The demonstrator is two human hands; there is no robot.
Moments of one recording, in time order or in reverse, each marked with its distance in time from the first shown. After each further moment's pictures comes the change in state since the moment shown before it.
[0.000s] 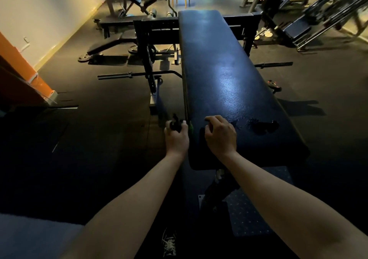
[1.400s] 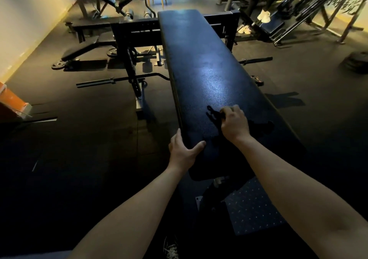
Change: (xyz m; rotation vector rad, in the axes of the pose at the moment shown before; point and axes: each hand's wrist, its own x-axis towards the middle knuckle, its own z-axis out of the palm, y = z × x) left_hand 0.011 -0.016 0.010 0.268 -0.313 0.085; right_hand 0.064 0.048 -0.018 -0.227 -0.122 0.189
